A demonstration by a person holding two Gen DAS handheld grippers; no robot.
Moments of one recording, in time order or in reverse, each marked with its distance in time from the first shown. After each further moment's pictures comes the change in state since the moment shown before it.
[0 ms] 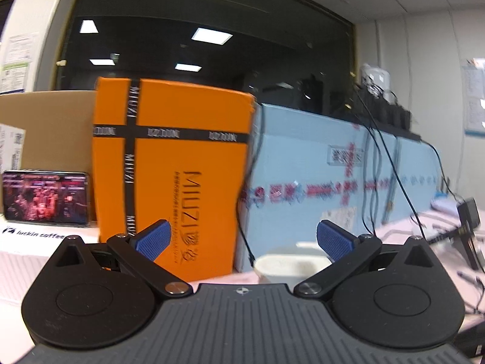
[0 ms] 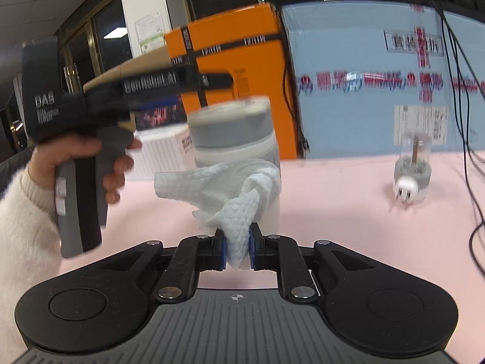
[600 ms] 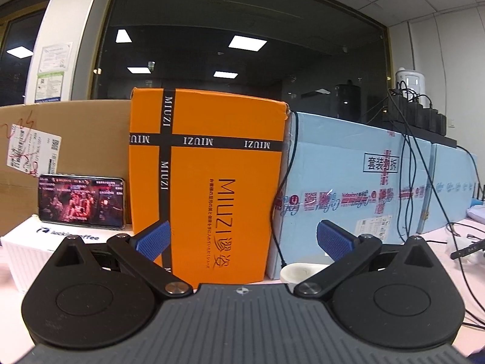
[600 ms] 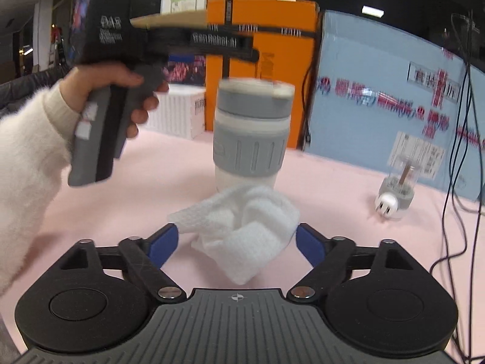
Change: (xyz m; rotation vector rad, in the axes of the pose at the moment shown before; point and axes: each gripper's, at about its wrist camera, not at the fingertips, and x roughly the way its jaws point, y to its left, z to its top) left arm -0.002 -0.011 0.000 0.015 -0.022 0.169; right arm -0.034 0.024 -0.004 -0.276 0.031 -0.069
